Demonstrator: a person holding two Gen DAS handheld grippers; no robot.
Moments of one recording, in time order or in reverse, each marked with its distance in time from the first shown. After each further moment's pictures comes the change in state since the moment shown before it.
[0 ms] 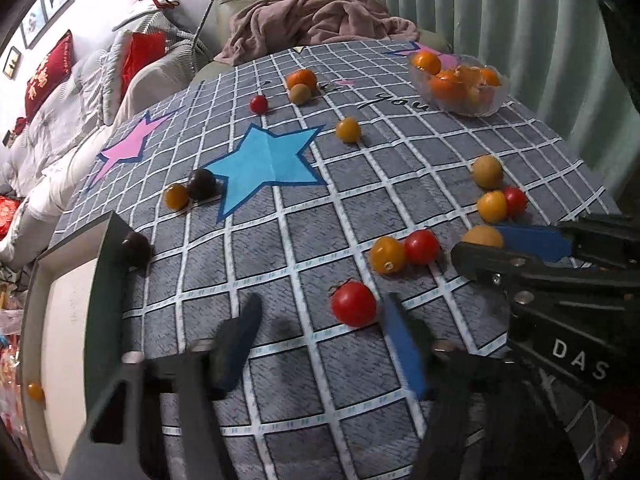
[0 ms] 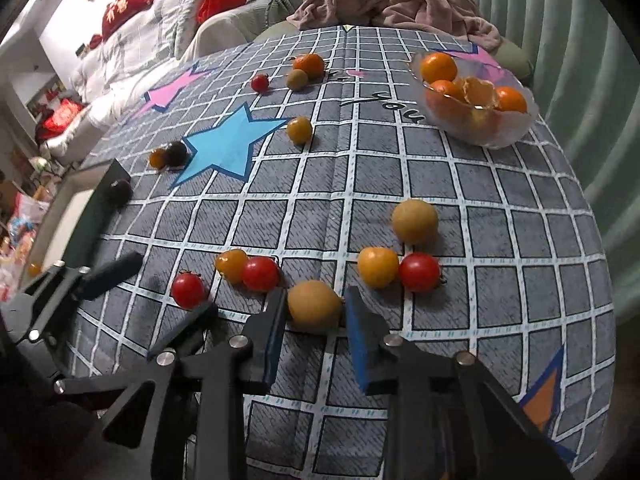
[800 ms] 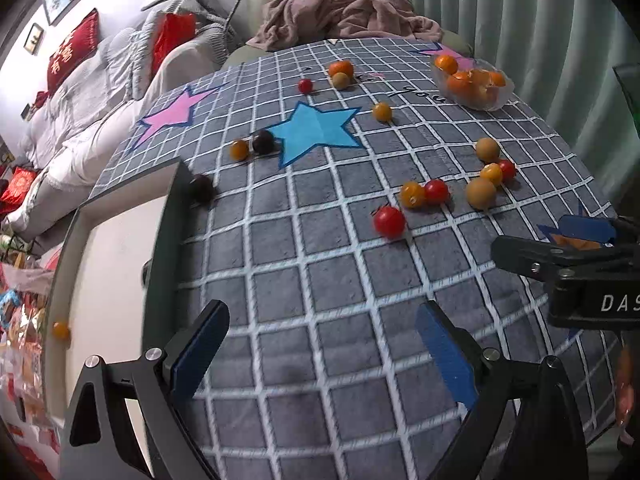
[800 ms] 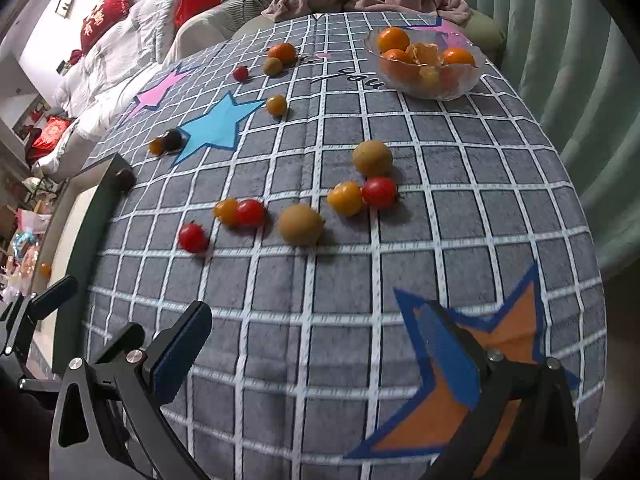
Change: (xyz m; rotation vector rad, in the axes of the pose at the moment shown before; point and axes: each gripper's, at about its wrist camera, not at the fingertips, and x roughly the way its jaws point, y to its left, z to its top) left arm -0.050 0.022 -0.039 -0.063 0.037 0.051; right arm -0.024 -0.008 -0.026 0.087 0.051 -0.033
